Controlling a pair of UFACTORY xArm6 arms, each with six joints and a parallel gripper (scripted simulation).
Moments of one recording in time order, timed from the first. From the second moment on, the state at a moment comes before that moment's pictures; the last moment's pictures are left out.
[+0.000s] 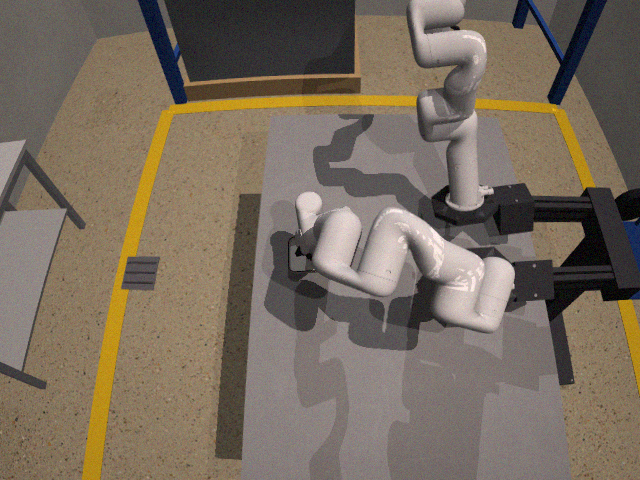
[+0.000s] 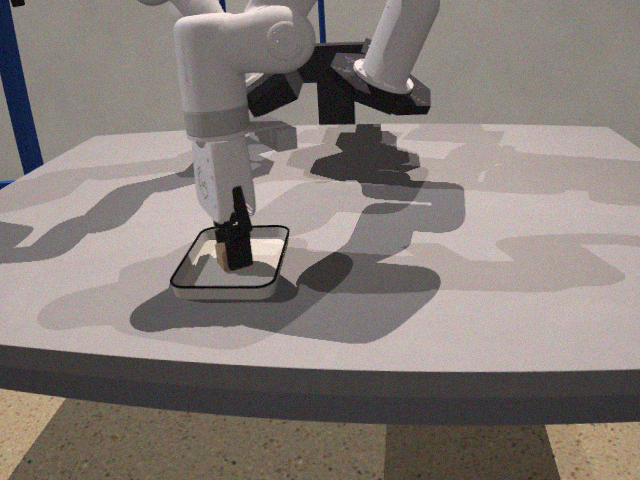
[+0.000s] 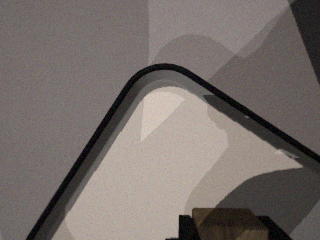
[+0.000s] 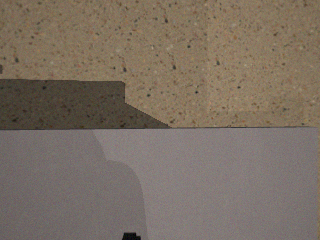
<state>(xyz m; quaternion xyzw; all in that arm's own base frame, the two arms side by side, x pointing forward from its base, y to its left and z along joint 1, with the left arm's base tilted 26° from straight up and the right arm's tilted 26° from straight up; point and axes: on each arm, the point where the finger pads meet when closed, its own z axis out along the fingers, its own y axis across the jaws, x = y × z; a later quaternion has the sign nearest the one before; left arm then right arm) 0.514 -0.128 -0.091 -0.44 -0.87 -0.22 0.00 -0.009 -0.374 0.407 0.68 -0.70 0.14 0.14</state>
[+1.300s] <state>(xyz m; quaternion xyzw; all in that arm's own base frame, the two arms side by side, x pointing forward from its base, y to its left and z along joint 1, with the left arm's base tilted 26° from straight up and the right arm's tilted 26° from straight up) 0.514 -0.128 -0.091 -0.44 -0.87 -0.22 0.00 -0.009 -0.374 0.407 0.68 -0.70 0.14 0.14</state>
